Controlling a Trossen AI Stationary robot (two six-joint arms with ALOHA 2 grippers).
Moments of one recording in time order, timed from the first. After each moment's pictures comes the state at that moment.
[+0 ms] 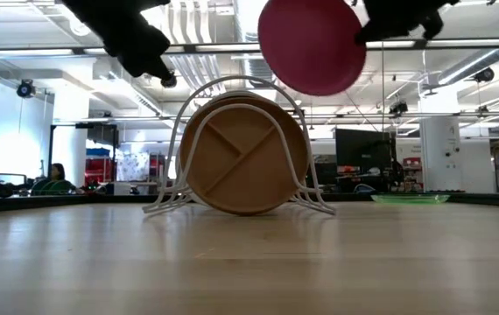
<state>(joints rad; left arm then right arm) -0.30 1.35 0.97 -0.67 -1.12 -0.36 0.21 0.96 0.74 -0.15 1.13 0.19</state>
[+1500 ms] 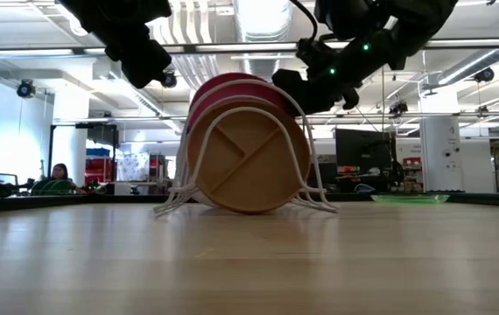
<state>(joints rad) -0.23 1.35 0.97 -0.73 -1.22 -0.33 -0.09 1.58 0.81 0.34 0.76 0.13</state>
